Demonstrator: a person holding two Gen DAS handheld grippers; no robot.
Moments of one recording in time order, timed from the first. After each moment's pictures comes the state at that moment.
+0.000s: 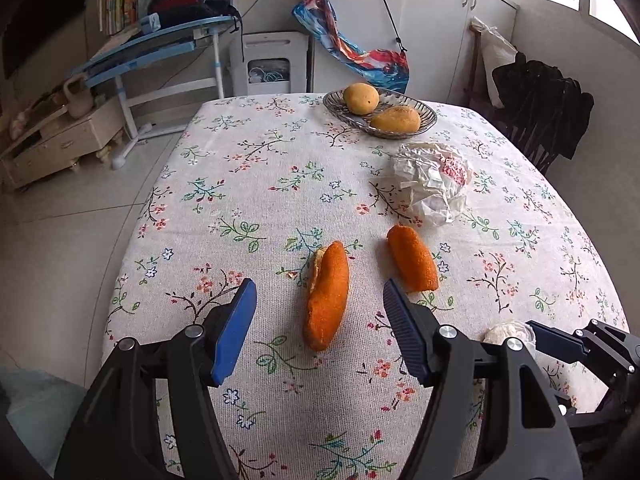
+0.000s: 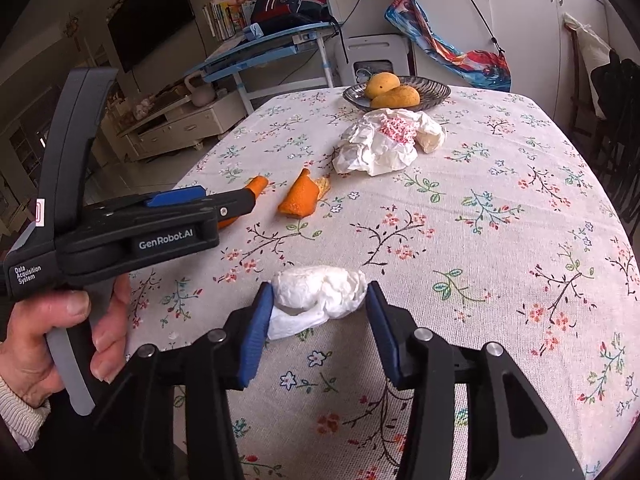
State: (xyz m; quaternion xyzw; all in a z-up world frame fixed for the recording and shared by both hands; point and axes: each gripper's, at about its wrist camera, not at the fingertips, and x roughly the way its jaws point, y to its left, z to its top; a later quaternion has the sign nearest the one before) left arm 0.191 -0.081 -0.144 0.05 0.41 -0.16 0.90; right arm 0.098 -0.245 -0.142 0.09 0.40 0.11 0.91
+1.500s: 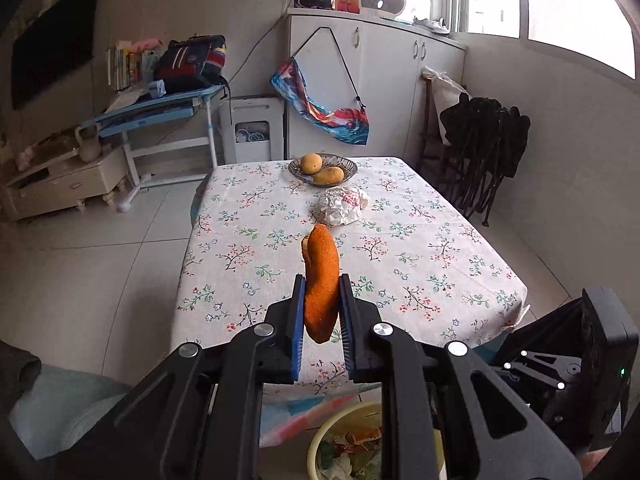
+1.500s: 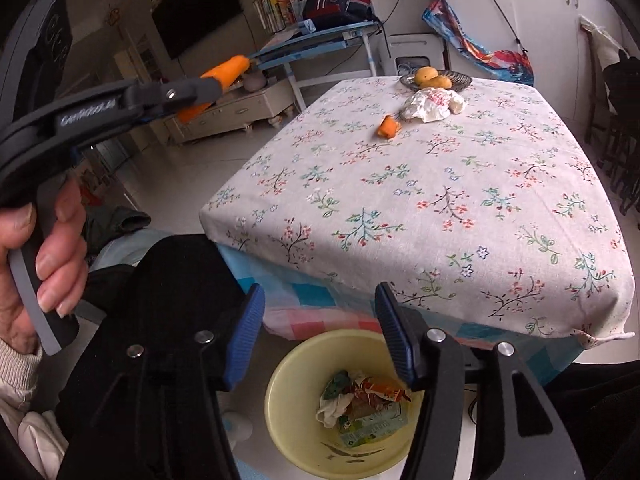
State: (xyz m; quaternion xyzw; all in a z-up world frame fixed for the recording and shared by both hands) left arm -0.019 -0.034 -0.020 0.04 0.31 -0.20 0.93; right arm -0.061 -0.223 -0.113 0.09 0.40 0.17 0.90
